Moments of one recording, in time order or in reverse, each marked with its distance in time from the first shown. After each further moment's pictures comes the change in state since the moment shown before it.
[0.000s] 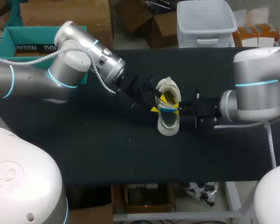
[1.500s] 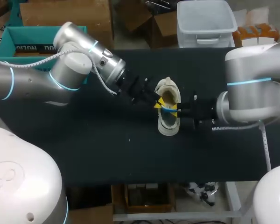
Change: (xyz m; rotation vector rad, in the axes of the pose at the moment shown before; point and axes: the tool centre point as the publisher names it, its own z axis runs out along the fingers) left arm -0.004 0.014 0.004 -0.058 -0.018 -0.037; right arm -0.006 -0.008 -0.001 -0.075 -0.009 -0.016
